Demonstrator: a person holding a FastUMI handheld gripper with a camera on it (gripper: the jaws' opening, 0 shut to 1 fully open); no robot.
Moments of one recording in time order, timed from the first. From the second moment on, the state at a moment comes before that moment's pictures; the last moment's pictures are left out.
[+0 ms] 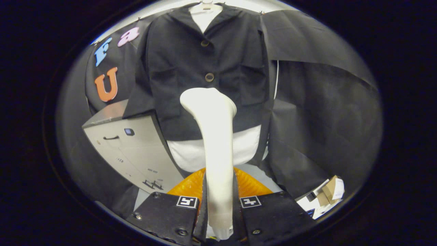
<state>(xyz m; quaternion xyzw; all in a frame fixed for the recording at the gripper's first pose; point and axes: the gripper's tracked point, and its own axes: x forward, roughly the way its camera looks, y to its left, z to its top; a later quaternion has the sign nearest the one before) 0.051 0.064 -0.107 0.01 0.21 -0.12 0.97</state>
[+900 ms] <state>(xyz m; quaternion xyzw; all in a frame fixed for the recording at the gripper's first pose) 0.153 -0.014 0.194 -0.03 -0.09 -0.02 1.00</state>
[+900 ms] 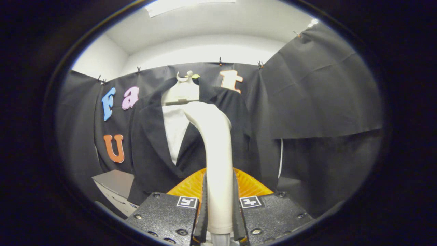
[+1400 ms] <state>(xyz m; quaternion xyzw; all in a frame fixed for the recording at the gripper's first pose) 0.183 -0.029 0.271 -0.04 -0.16 0.00 0.99</state>
